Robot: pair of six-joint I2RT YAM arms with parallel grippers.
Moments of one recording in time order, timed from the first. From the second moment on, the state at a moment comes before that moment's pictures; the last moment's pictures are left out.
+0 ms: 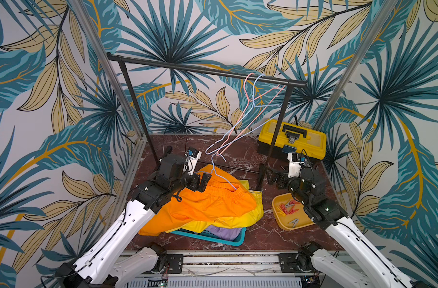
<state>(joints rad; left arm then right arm) -0.51 1.04 1.10 -0.66 0.09 -0.09 0.40 0.83 0.77 -0.25 0.11 0.31</state>
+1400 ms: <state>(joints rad) -0.61 1.16 1.10 -0.59 -0.13 0.06 0.38 0.72 0.69 -0.23 0.11 0.30</state>
